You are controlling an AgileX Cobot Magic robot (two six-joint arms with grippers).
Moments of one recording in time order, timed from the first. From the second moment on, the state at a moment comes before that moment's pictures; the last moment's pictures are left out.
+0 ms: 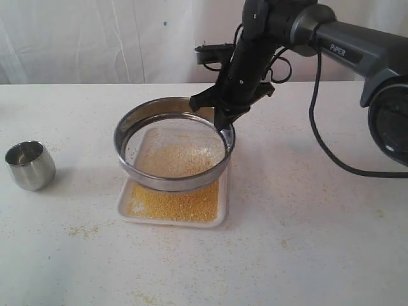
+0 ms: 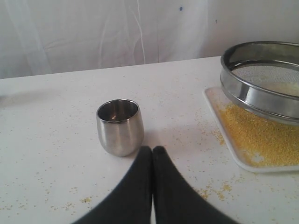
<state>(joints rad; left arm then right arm) -0.01 0.00 0.02 -0.16 0.19 0.17 0.41 2.31 -2.13 0.22 1.21 -0.18</state>
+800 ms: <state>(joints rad) -0.01 0.00 0.02 -0.16 0.19 0.17 0.44 2.31 -2.12 0.17 1.08 -0.12</state>
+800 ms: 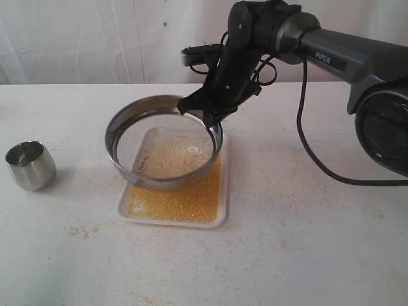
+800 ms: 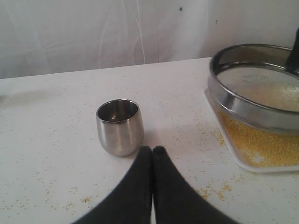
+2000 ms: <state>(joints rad) -0.01 0.00 0.02 -0.16 0.19 0.17 0.40 2.34 -2.19 0.19 1.15 -0.06</state>
